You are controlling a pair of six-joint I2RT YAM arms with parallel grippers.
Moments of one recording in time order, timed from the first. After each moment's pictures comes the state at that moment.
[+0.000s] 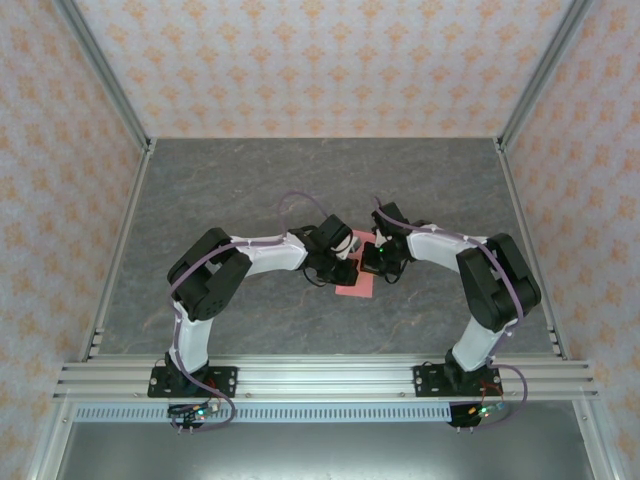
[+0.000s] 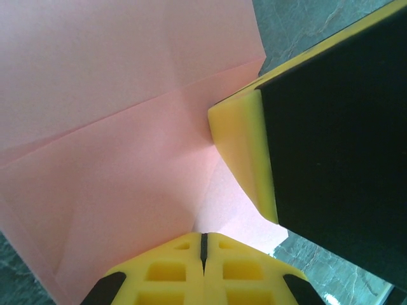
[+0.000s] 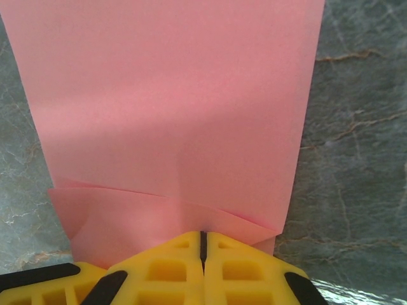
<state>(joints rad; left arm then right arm) -0.75 1.98 1.22 -0.34 0.41 -0.55 0.45 1.71 0.93 -0.49 -0.32 0.62</state>
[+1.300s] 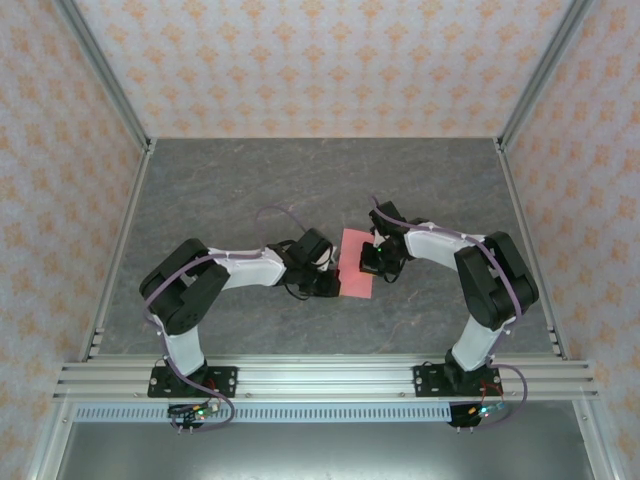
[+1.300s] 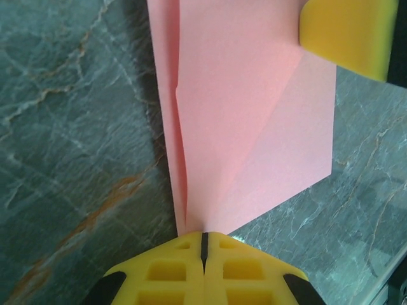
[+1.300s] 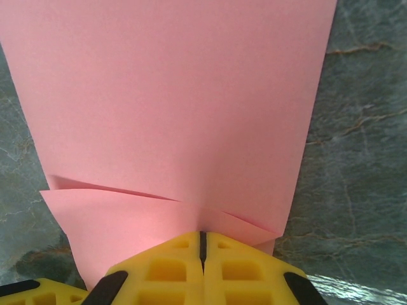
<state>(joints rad) -0.74 1.81 0.94 -0.23 0.39 -0.67 0.46 1.73 0.96 -0.53 -0.31 0.61</state>
